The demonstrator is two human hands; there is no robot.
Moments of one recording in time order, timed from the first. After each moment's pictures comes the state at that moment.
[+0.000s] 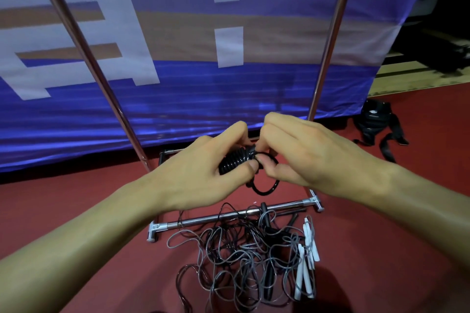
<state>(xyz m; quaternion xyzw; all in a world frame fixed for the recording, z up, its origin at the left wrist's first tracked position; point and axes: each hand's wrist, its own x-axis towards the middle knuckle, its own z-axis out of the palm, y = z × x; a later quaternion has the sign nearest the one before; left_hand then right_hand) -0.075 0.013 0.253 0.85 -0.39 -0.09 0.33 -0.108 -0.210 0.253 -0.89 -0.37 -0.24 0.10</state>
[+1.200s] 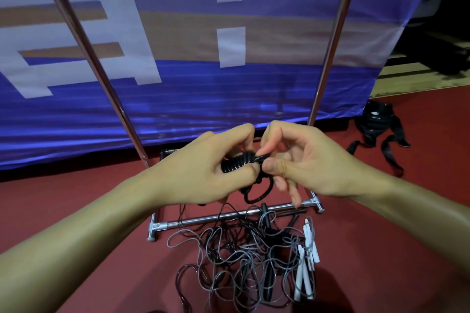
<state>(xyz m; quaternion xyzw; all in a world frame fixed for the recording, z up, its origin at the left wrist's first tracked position) -0.073 0.010 0.261 0.84 -0.41 -0.09 0.35 -0.105 -0.211 0.230 -0.72 -0.24 0.07 0.65</state>
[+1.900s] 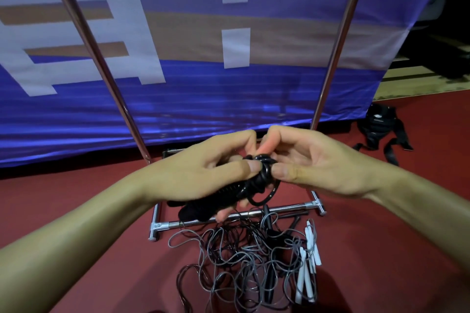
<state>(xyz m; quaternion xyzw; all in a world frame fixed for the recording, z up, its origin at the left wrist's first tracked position) -0.070 0.024 0.266 0.72 -0.37 -0.32 0.50 -0.104 -0.215 0.245 -0.67 -0.29 0.18 0.65</state>
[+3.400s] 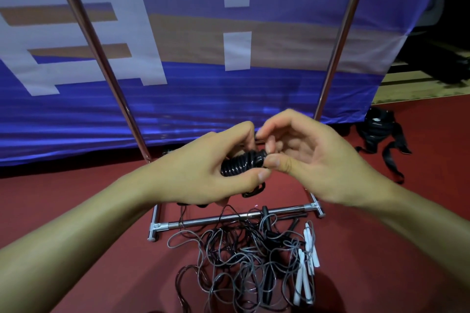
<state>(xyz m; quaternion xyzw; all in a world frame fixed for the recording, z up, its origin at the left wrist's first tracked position) -0.077 0.022 0.272 0.82 -0.41 -0.13 0.38 -0.119 -0.197 0.253 -0.74 -0.24 -0.01 0.63</state>
